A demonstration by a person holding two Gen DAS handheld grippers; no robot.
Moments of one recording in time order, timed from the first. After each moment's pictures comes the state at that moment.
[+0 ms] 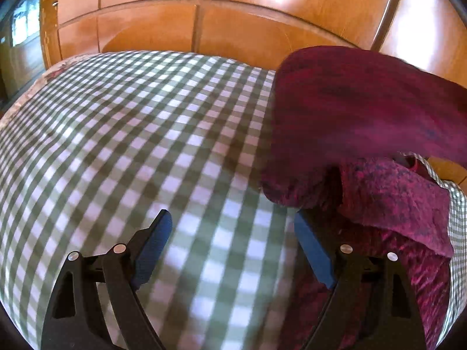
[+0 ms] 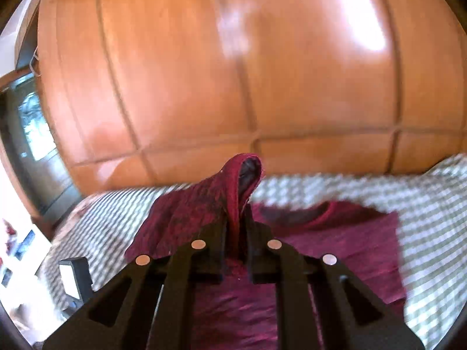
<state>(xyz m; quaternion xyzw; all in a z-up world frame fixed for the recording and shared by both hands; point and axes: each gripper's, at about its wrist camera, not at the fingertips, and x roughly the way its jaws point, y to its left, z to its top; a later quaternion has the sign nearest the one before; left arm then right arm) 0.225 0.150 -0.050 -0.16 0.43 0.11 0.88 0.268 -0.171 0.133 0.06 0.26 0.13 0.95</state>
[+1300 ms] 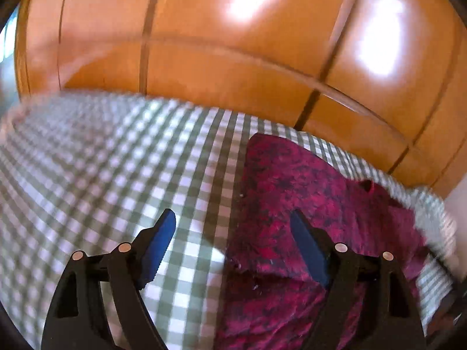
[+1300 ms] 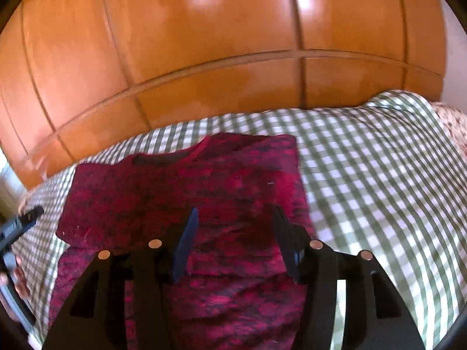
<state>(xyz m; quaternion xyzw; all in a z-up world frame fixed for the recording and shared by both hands) 0.277 0.139 -0.013 -0.20 0.39 0.02 0.90 0.281 -0.286 0.014 0.08 0.38 0.03 0.92</state>
